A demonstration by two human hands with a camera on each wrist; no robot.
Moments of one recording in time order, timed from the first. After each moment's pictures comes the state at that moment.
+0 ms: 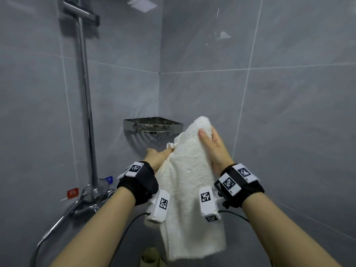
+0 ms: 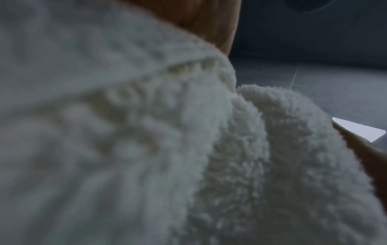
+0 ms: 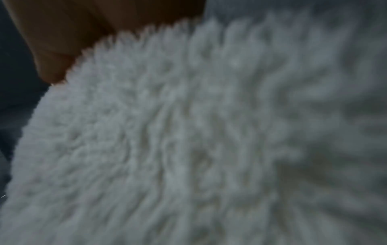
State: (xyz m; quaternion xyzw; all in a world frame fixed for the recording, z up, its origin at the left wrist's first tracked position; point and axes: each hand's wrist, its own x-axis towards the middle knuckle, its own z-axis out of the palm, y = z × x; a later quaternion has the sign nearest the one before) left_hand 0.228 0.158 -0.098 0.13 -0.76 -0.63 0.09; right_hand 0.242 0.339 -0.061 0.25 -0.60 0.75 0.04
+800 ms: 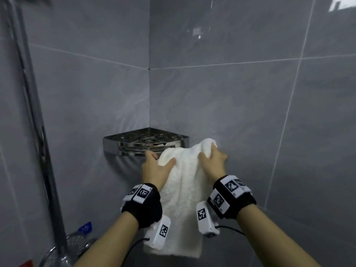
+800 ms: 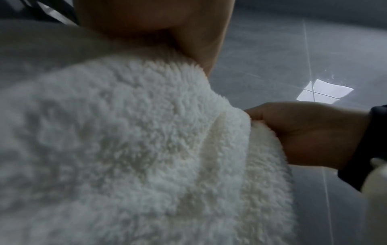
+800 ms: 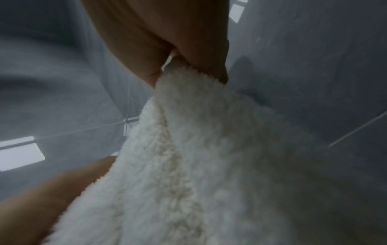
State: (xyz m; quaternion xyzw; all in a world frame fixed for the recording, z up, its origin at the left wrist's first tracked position) left_hand 0.040 0.089 -0.132 0.04 -0.78 -0.55 0.30; right_hand 0.043 0.254 -0.099 -0.04 -0.82 0.54 0.21
